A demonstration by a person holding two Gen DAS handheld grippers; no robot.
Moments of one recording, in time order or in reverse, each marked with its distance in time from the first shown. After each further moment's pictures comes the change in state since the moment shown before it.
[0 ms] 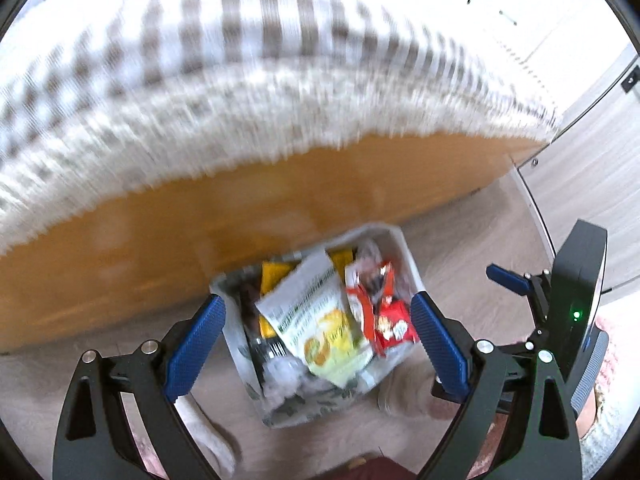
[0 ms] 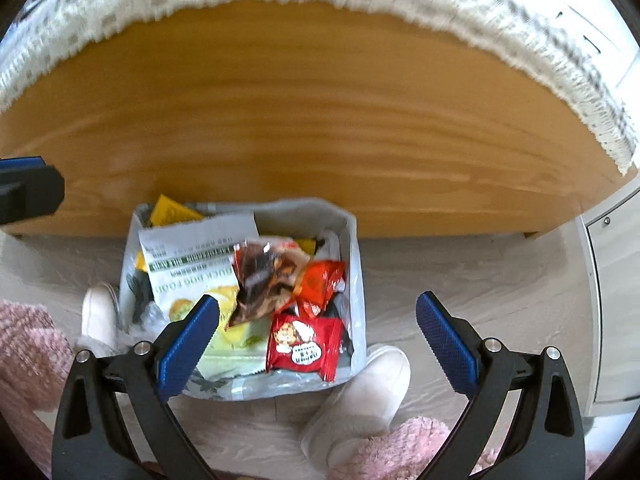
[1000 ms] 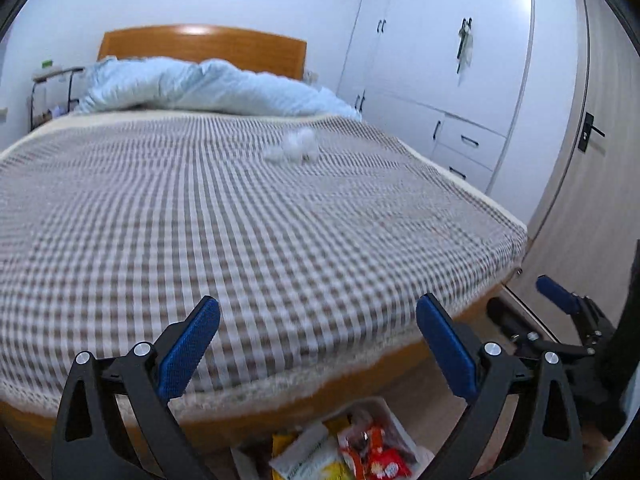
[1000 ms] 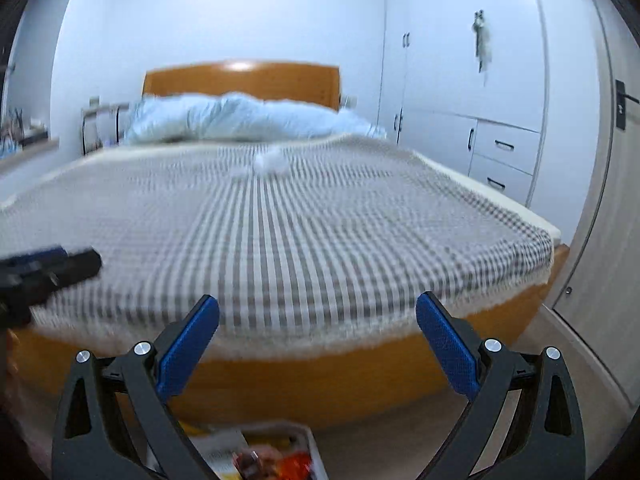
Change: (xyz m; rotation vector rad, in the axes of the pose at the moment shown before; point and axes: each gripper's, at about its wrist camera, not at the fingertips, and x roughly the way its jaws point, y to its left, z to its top) left arm -0.104 -0.024 0.057 0.077 -0.595 0.010; right arm -0.144 -0.050 0.061 0.184 -0.713 -0.101
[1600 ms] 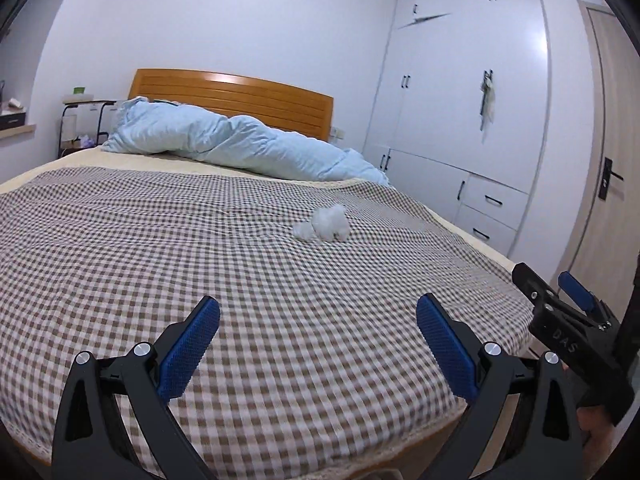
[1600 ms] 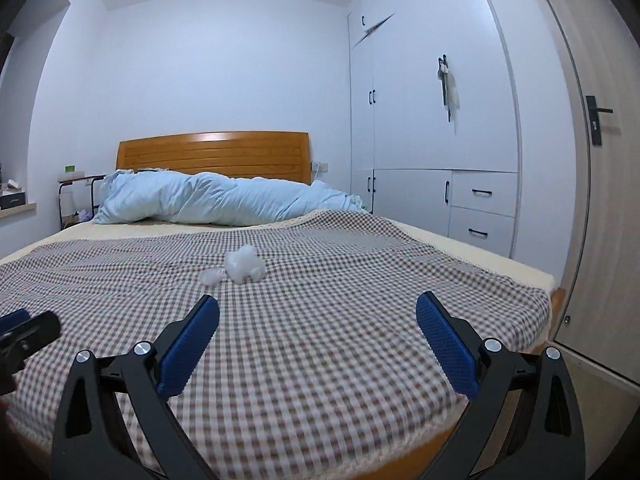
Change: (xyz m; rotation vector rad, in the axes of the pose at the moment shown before) left arm 0.005 0.018 0.054 -0.054 -0.203 0.083; right arm 0.037 -0.005 0.068 0.070 -0.235 -0.090
